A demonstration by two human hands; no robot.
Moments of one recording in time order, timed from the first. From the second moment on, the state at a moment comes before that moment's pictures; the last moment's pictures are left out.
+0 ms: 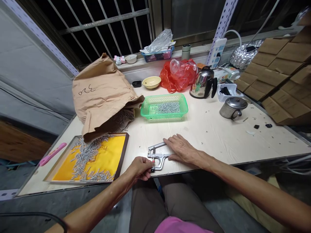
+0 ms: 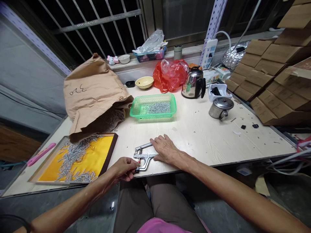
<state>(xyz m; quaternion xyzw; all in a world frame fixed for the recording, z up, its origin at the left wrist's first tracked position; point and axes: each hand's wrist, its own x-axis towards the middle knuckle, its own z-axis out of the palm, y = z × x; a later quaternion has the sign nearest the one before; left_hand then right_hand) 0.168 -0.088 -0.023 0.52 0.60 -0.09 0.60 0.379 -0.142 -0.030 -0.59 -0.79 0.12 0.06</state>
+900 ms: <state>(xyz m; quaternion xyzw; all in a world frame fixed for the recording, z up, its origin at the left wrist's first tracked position) 0.220 -0.083 -0.022 0.96 0.24 -0.05 0.12 0.389 -0.153 -0.026 -0.63 -0.77 0.12 0.04</state>
